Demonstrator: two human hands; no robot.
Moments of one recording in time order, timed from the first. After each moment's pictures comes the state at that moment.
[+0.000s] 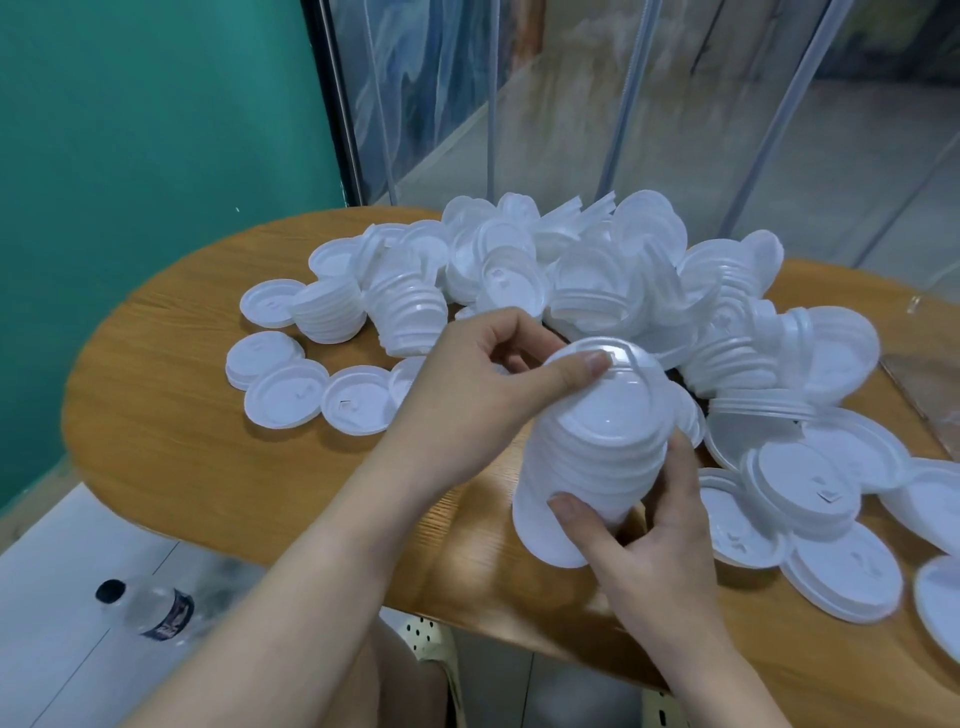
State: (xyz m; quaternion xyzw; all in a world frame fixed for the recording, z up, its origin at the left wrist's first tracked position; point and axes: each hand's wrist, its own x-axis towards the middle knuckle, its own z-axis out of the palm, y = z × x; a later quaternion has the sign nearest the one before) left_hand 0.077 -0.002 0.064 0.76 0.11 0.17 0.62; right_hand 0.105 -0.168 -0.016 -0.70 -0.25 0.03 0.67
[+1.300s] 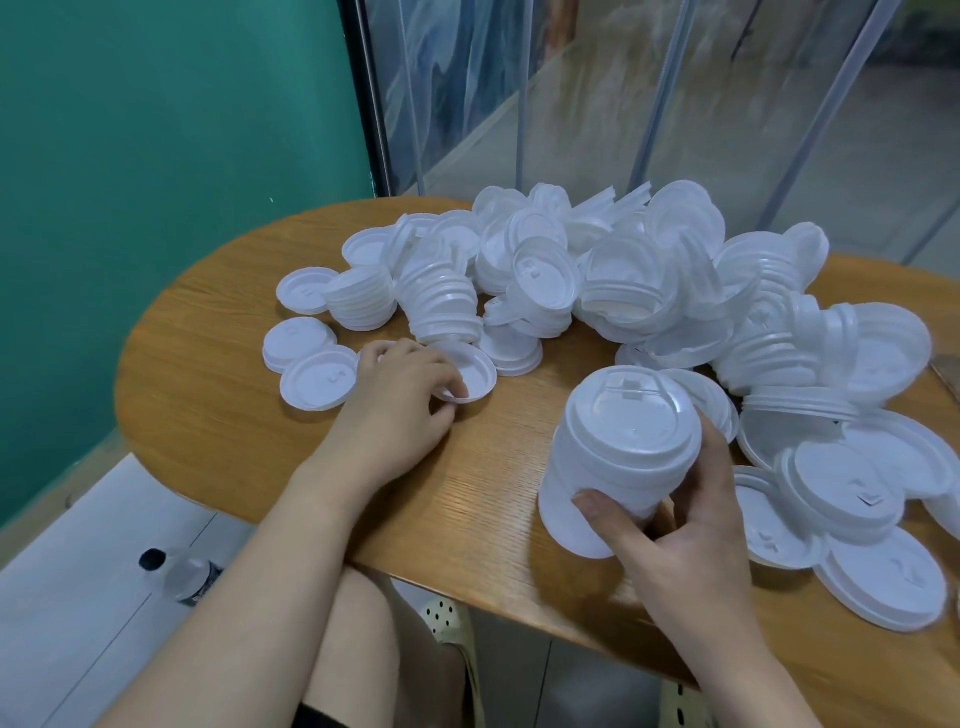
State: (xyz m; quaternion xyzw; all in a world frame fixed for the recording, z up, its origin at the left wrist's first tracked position) left_hand 0.060 0.088 -0.011 0.97 0.14 0.16 0.15; right_hand 0.108 -0.171 -0.024 -0.72 -0.26 0.03 0.64
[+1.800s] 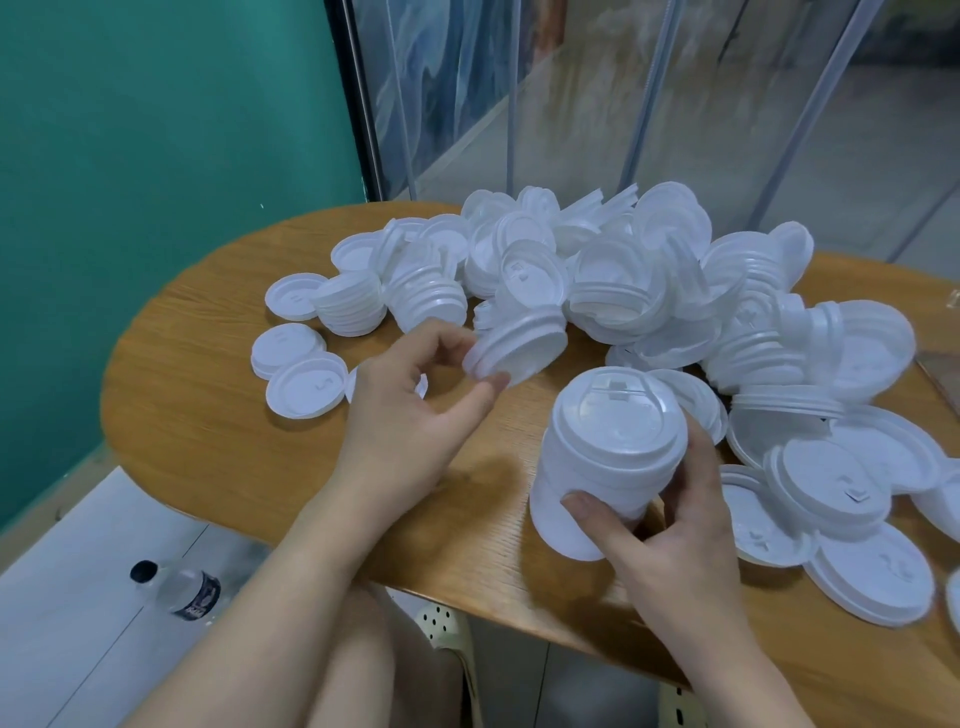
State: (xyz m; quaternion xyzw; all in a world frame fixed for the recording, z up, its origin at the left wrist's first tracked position) left_hand 0.043 0.027 0.031 0.81 0.12 0.35 0.45; right_hand 0.109 -0.171 -0.022 -0.72 -0.26 0.03 0.64
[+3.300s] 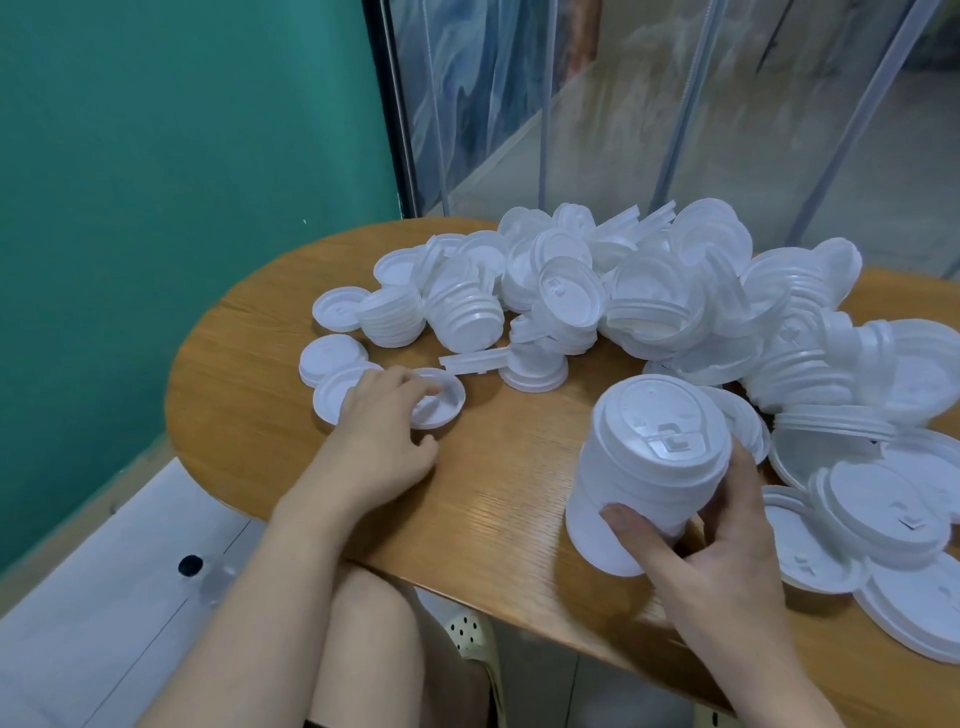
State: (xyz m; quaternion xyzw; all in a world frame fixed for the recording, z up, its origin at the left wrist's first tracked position) left_hand 0.024 0.102 -0.003 0.94 0.26 0.08 0.21; right_hand 0.107 -0.171 -0.019 -0.71 -0.26 0.03 0.65
